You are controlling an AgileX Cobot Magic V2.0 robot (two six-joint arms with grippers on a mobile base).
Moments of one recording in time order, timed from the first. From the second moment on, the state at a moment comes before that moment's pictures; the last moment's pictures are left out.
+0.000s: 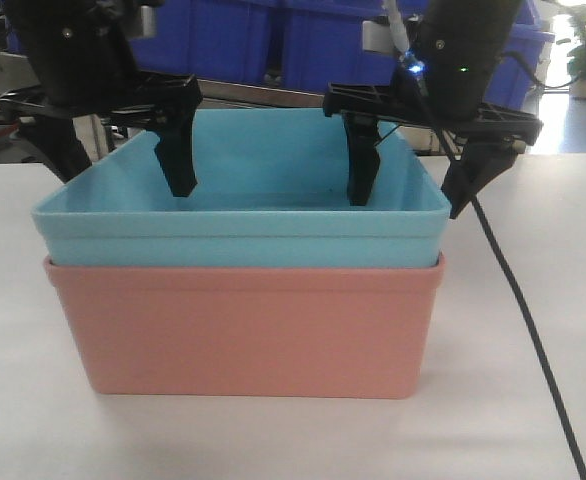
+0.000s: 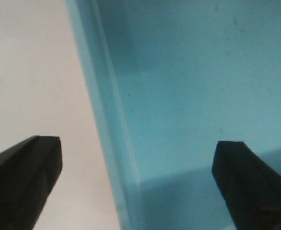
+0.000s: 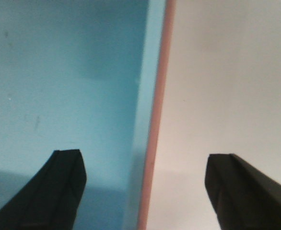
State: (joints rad) left arm -0.41 1.87 -1.51 -0.10 0.88 -0.05; right arm 0.41 1.91 -1.52 0.14 0.91 0.31
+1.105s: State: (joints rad) left arm -0.41 1.96 -1.51 -0.08 0.79 -0.15; right arm 0.42 1.96 -1.53 0.14 0.89 0.31
